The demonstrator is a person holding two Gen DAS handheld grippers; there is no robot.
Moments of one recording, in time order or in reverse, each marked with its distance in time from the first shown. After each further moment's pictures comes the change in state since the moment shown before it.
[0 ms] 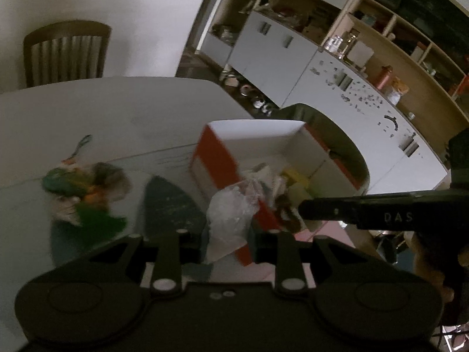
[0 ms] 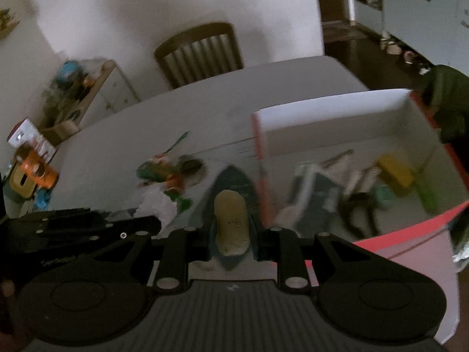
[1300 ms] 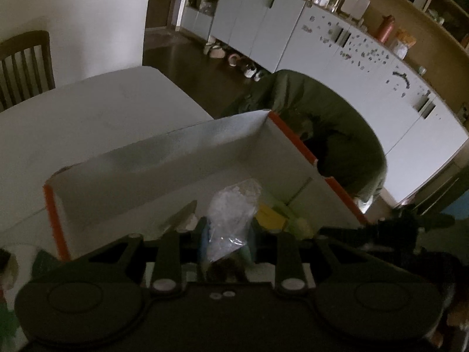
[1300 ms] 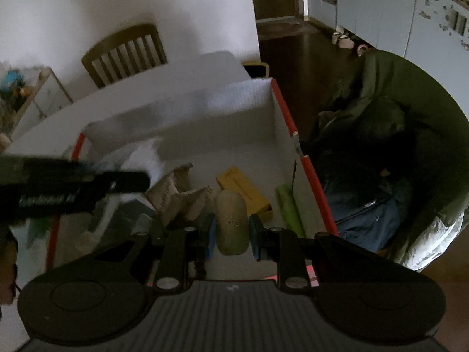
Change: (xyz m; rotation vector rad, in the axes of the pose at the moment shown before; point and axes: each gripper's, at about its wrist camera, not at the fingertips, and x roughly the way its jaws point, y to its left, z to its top) left arm 0.197 -0.123 0.076 0.128 0.141 0.064; right arm 0.036 -0.195 0.027 0.012 0.028 -0.165
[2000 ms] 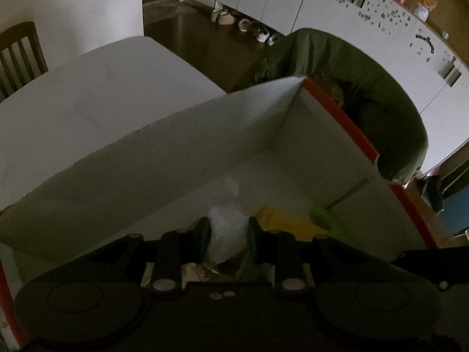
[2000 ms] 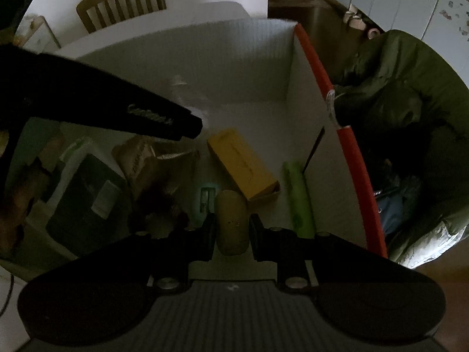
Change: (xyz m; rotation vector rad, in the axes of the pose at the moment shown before) left arm 0.080 0.001 0.024 0.054 0.148 0.086; right arm 0.064 0.004 -0.002 -0.106 0.159 -0.053
